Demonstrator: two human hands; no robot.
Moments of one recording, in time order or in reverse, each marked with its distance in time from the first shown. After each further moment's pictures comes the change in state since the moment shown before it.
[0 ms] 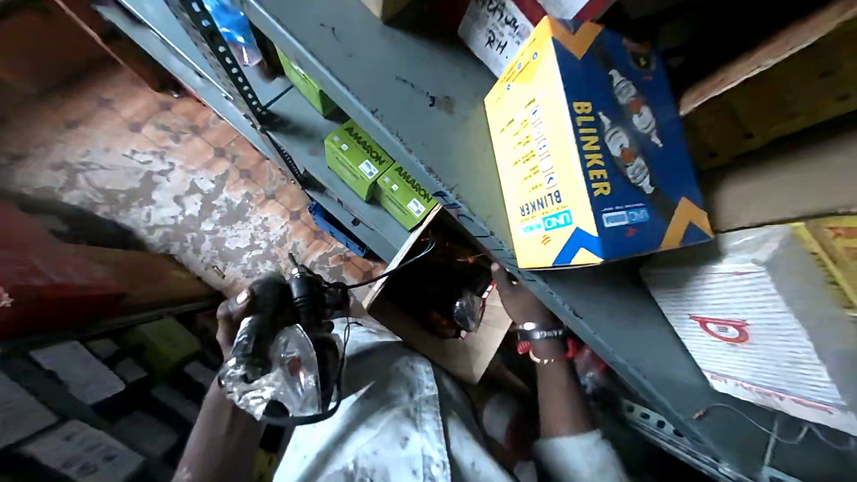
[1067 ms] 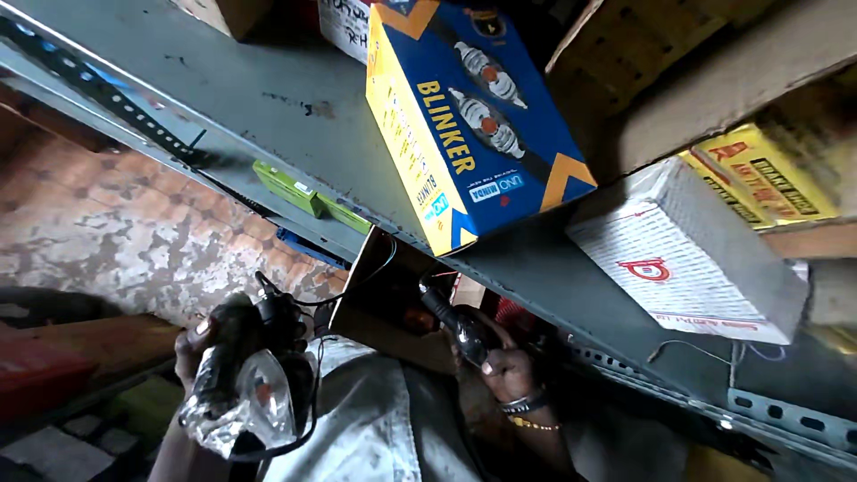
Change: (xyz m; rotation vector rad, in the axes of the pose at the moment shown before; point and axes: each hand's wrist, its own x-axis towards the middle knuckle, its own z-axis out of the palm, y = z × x) left_hand 0.004 0.002 0.042 0.175 0.038 -0.059; right_hand -0.094 0.074 0.023 1.466 -0.265 0.045
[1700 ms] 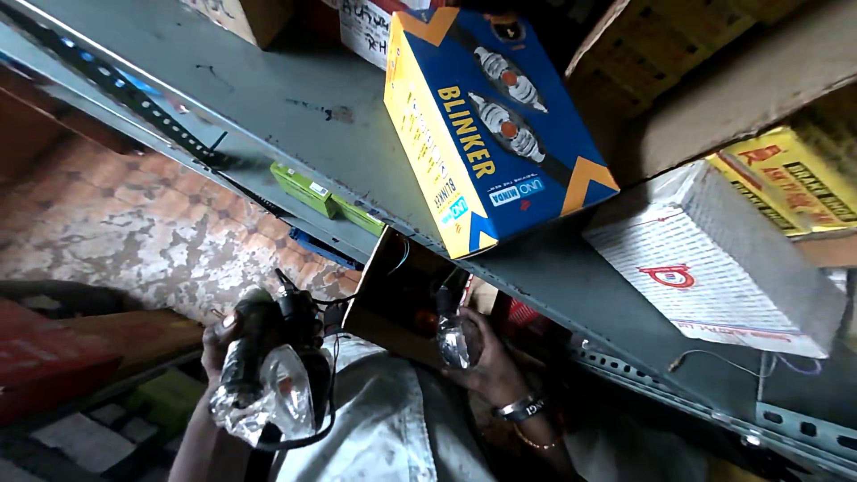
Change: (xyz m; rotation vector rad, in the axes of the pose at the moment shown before) left_hand 0.007 0.002 0.001 0.030 0.150 -0.080; right_hand 0.008 0.004 0.028 -1.071 0.103 0.084
